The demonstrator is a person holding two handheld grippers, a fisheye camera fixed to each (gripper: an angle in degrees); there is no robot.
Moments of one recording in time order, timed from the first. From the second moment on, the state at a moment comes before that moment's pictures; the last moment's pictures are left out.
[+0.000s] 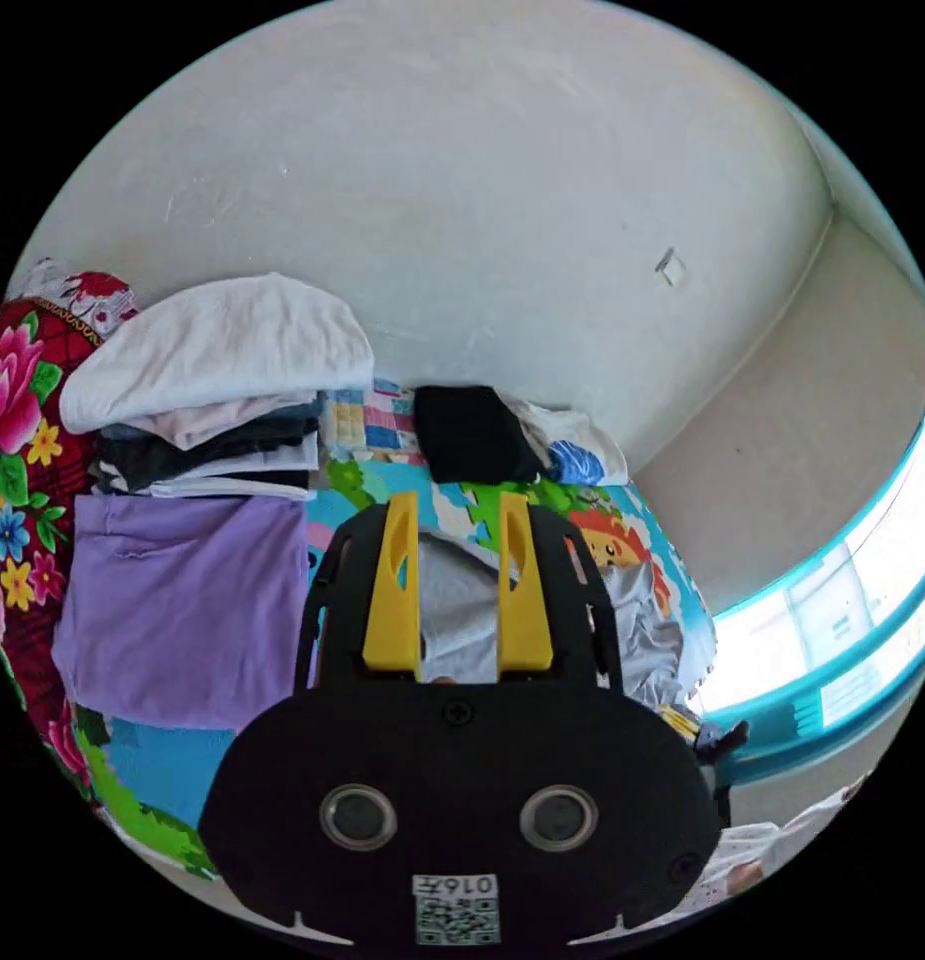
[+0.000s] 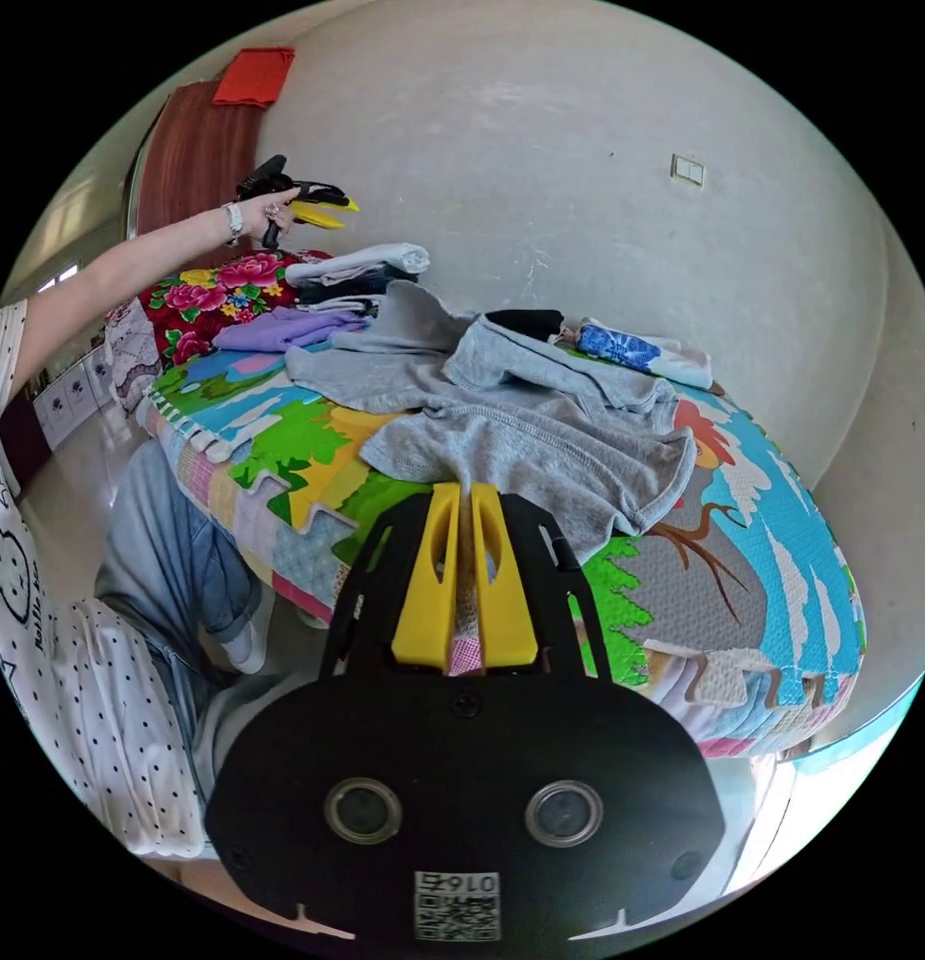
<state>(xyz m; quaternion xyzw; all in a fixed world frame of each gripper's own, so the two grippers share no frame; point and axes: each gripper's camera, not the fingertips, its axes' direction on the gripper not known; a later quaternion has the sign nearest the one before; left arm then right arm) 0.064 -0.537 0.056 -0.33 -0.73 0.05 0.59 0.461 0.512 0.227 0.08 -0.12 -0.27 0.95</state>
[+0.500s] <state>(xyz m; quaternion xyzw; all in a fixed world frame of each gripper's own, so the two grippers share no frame) 0.128 -0.394 -0.077 -0.43 -0.73 0.11 0.51 0.481 0.520 0.226 0.08 -0.13 -0.26 0.95</state>
